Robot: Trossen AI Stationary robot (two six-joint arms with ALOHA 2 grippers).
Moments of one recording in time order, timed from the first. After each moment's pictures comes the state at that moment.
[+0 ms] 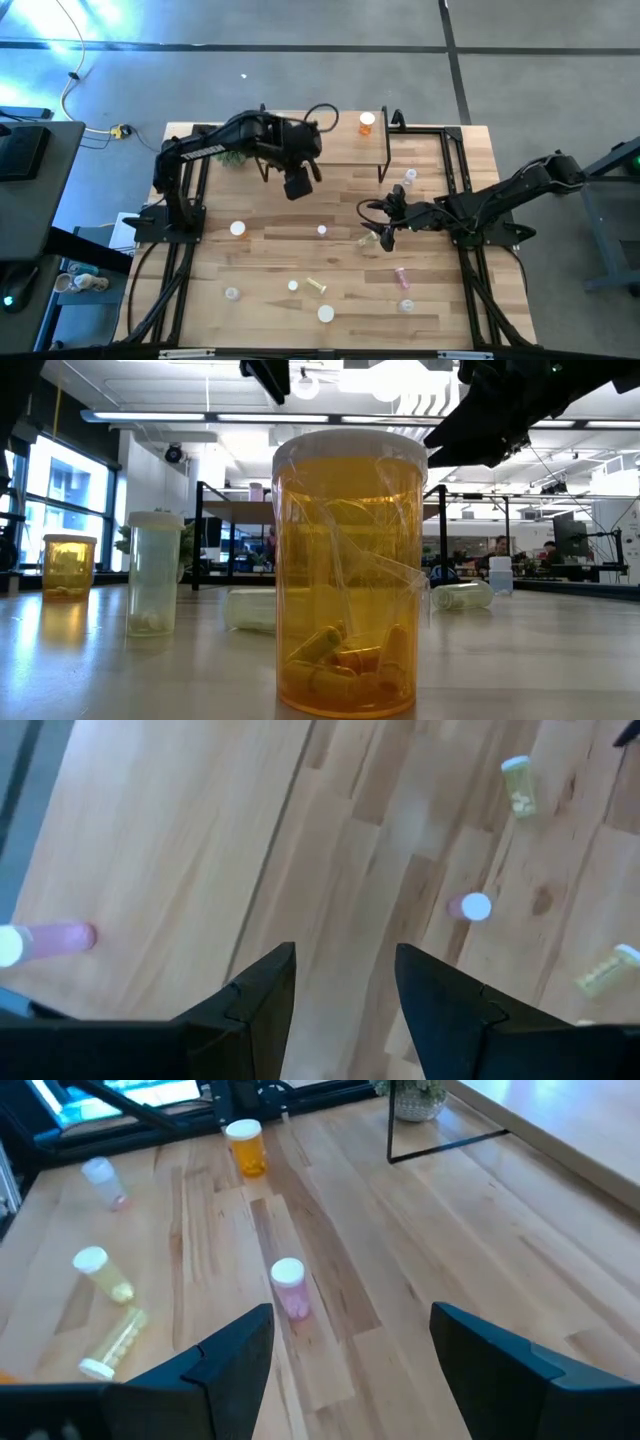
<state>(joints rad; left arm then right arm) 0.23 1.85 2.19 -1.55 -0.22 -0.17 0.27 1.11 0.57 0.03 0.44 0.33</state>
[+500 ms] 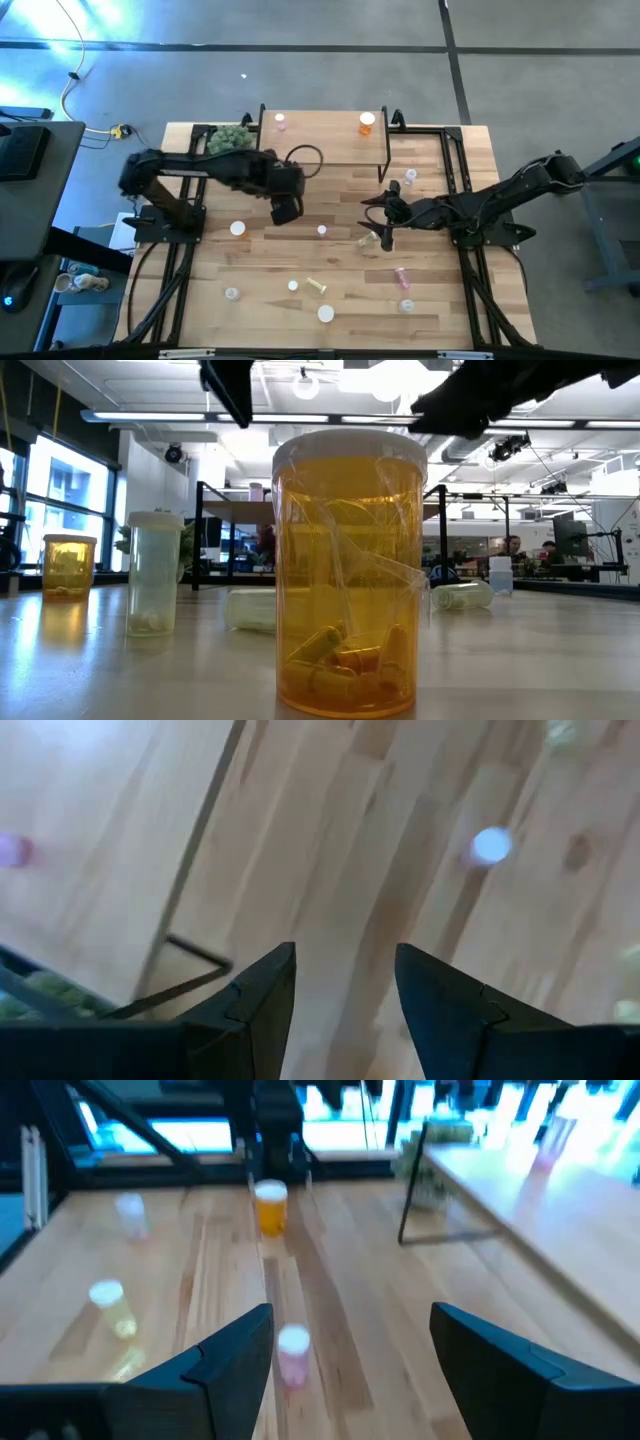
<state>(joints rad) 0.06 1.59 1.61 -1.27 -0.33 -0.36 0.27 1.11 0.57 0.22 0.44 0.08</state>
